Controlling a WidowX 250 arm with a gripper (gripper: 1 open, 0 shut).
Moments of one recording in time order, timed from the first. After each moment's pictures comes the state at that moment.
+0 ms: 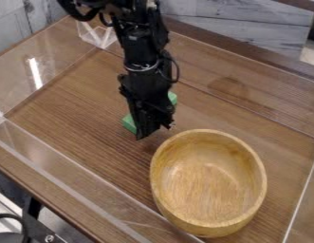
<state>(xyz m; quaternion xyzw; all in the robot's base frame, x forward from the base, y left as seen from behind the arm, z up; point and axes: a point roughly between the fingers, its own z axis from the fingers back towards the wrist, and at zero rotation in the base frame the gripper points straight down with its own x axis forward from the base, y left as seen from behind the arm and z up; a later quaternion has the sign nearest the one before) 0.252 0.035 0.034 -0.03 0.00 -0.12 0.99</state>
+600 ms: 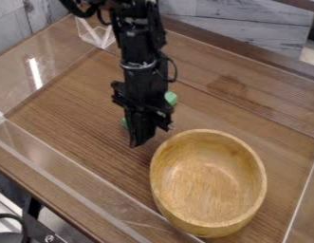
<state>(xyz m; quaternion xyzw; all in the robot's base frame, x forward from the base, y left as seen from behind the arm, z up) 0.233 0.029 0.046 -0.07 0.06 -0.08 0.99</state>
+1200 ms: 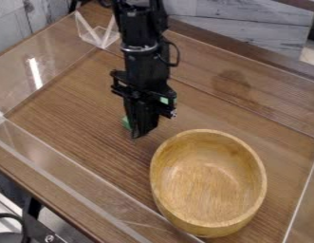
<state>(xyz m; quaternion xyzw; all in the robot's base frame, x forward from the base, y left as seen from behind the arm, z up) 0.232 0.026 0.061 -0.08 0.08 -0.07 0.99</state>
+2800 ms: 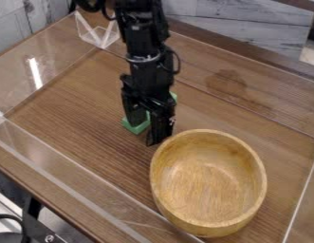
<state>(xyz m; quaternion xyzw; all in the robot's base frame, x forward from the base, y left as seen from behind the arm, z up) 0.251 0.033 0.038 -0.08 0.04 -0.13 0.99</state>
